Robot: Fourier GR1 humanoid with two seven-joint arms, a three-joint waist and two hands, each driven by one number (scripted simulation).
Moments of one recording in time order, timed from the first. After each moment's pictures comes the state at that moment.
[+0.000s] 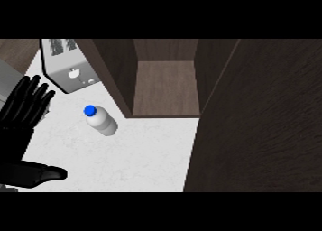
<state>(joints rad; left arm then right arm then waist) -0.02 0.17 0.16 -1.92 0.32 -0.20 0.23 0.16 -0.03 0.49 -2.47 0.10 -0.05 0.38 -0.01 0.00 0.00</state>
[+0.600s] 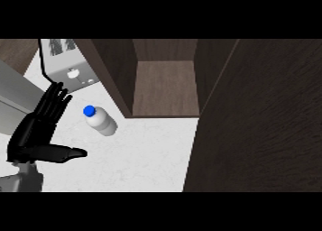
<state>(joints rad) -0.09 0.16 0.17 -1.54 0.21 -0.24 0.02 0.09 -0.05 0.53 -2.47 0.11 -0.12 0.42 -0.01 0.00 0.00</state>
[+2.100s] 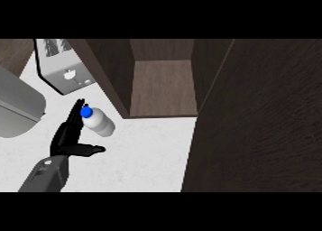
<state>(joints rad) -0.41 0.20 0.26 -0.46 0.04 -0.30 -0.68 0.05 -0.13 0.58 -2.47 0.13 -0.23 0.44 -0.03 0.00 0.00</state>
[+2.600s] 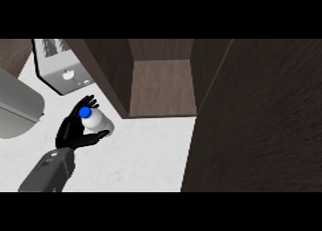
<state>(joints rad) -0.54 0.20 0.31 -0.28 0.05 -0.30 -0.81 0.09 -0.18 0.59 -2.47 0.12 -0.24 0.39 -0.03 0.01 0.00</state>
